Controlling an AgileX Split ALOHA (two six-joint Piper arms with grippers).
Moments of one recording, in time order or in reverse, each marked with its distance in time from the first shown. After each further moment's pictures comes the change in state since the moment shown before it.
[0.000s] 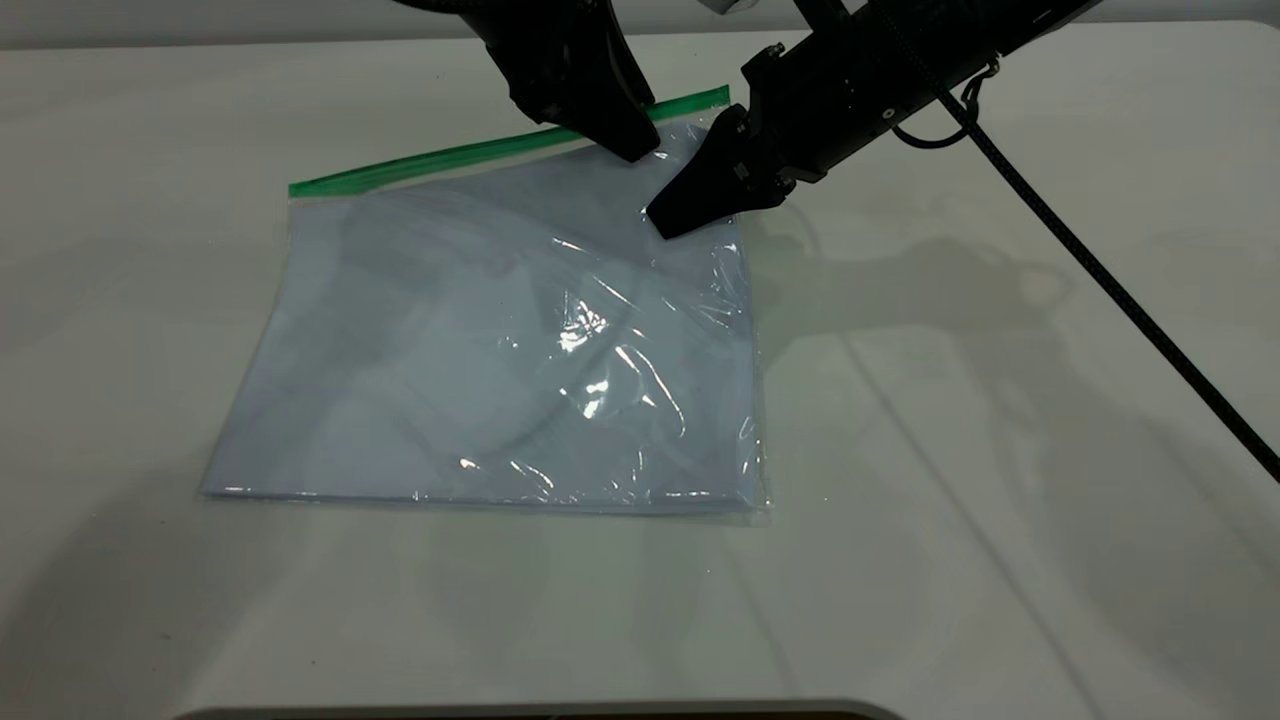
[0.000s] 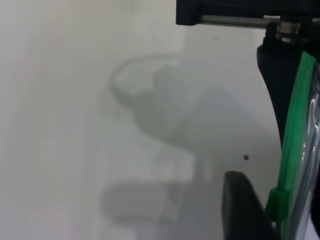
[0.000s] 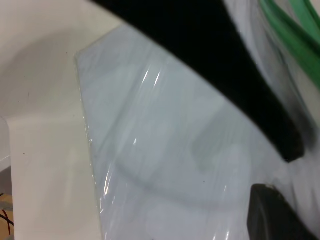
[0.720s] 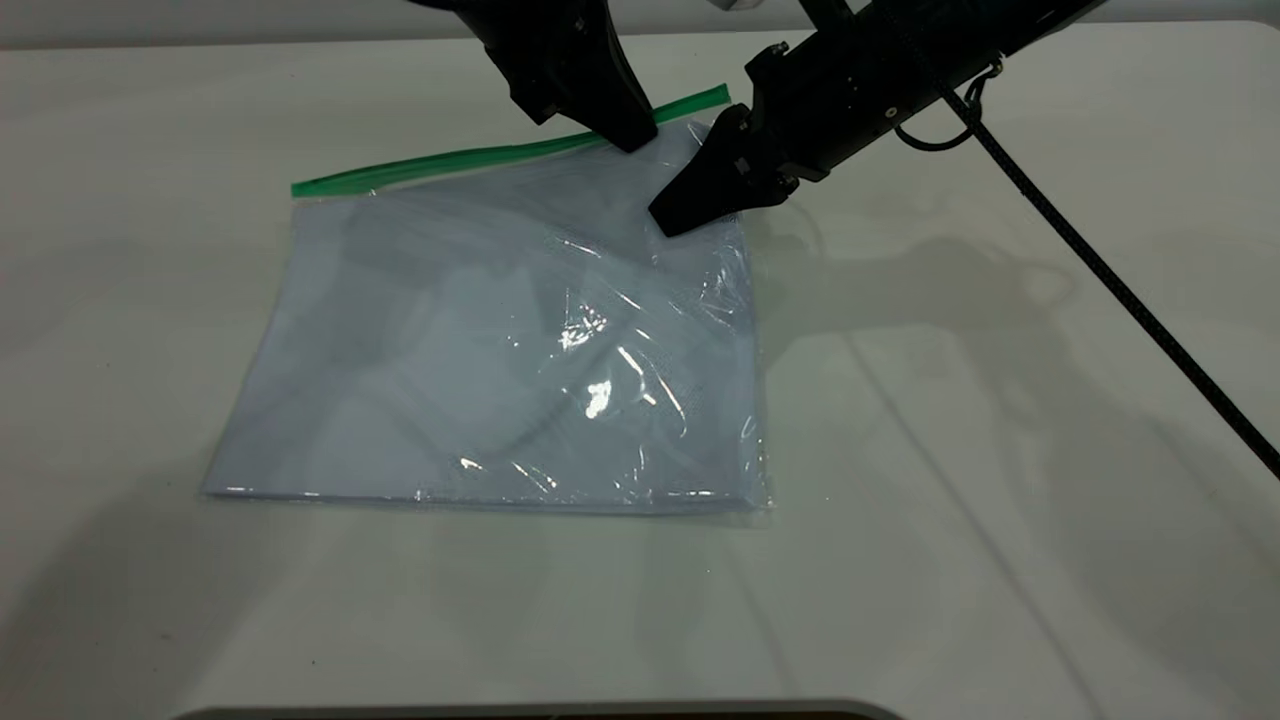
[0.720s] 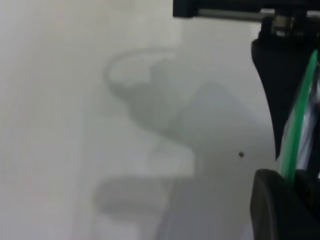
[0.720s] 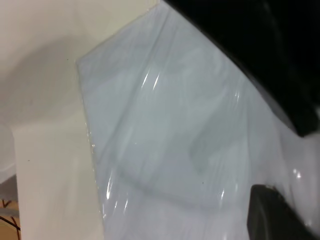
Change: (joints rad) left arm -0.002 0.000 -0.001 0.048 -0.001 -0.062; right arm -0.014 0.000 0.000 0.006 0.010 0.030
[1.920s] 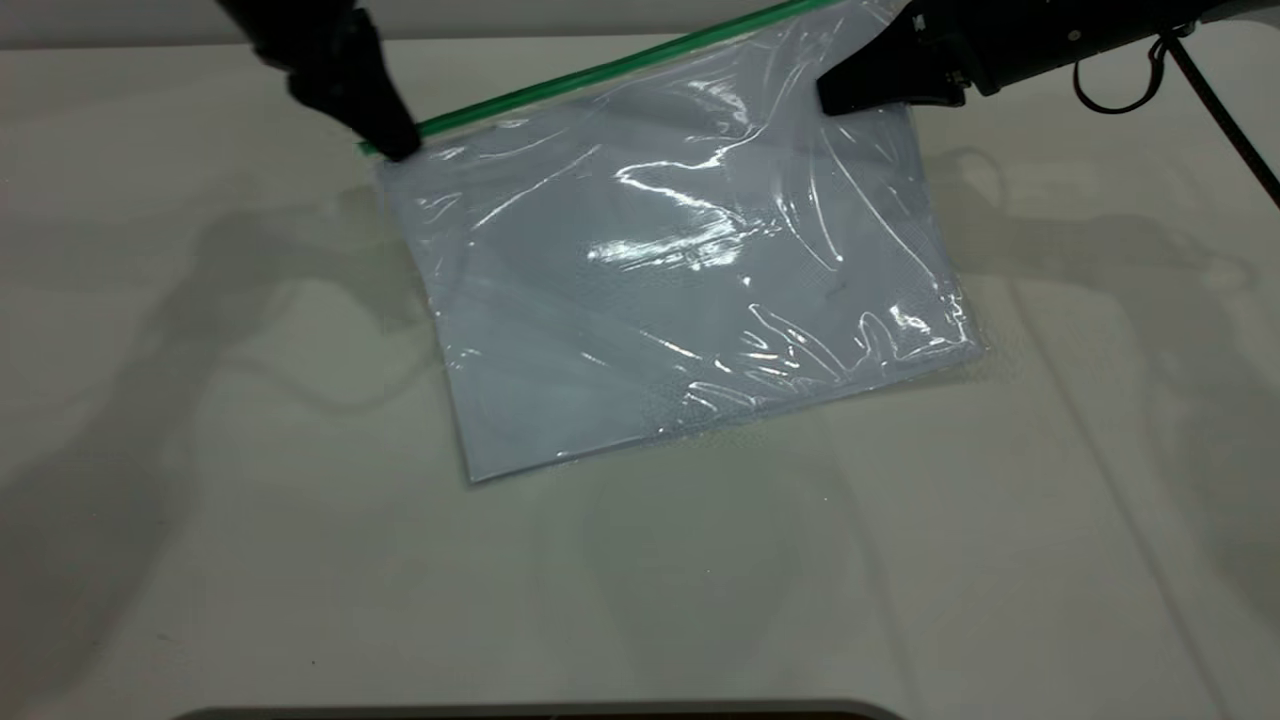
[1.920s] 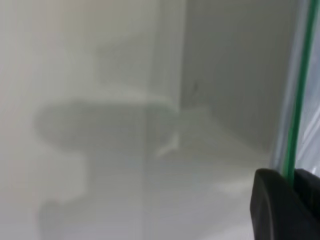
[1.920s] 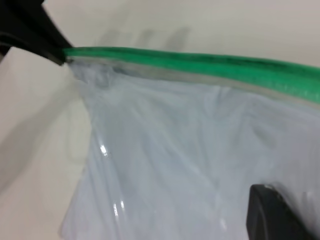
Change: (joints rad) left arm 0.238 0.000 -0.009 0.248 0.109 -0.268; right arm -0.262 -0.001 0.001 0.144 0.043 0.068
